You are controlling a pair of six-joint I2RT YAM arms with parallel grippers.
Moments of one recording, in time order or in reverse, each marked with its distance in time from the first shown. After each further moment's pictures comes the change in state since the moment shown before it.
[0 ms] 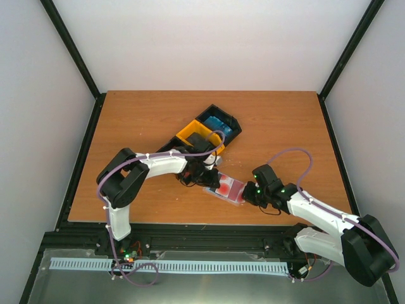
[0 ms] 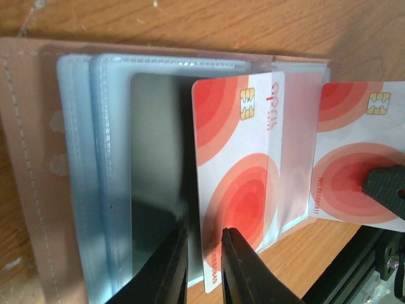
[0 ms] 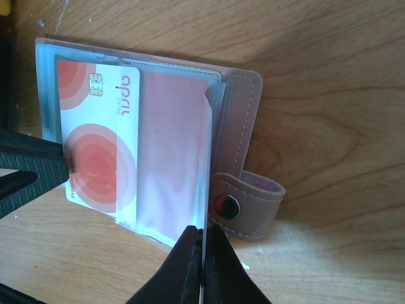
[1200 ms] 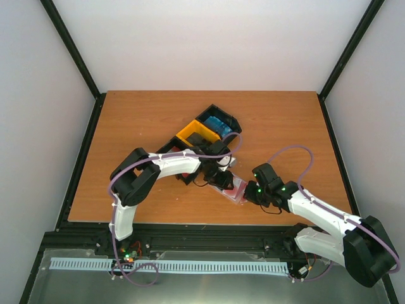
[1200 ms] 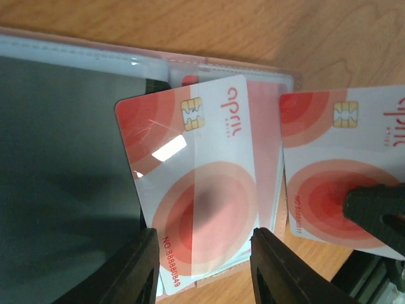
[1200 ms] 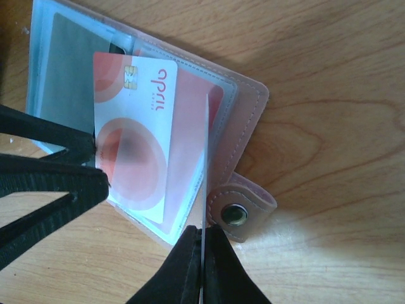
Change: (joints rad) left arm -0.095 0.111 0.171 -0.046 -0.048 0.071; right arm 0.000 -0.007 0.043 -0.092 0.054 -0.030
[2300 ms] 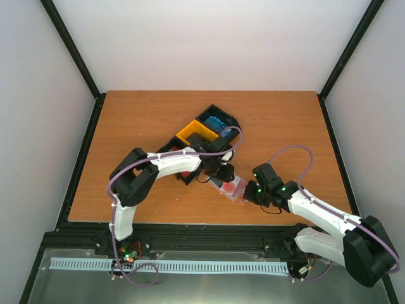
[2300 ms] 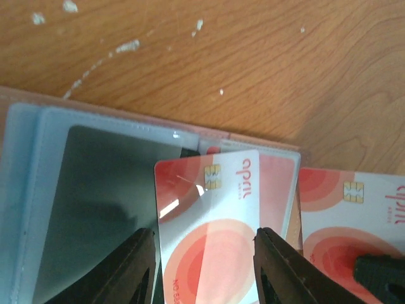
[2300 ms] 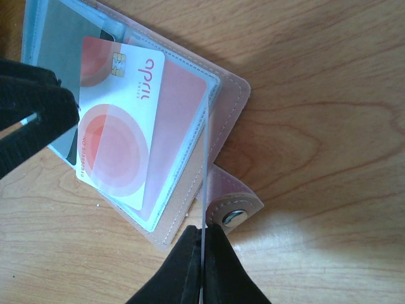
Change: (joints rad) left arm -0.004 -0.011 0.040 0.027 -0.172 -0.068; right arm 0.000 0.000 0.000 0.001 0.006 0.000
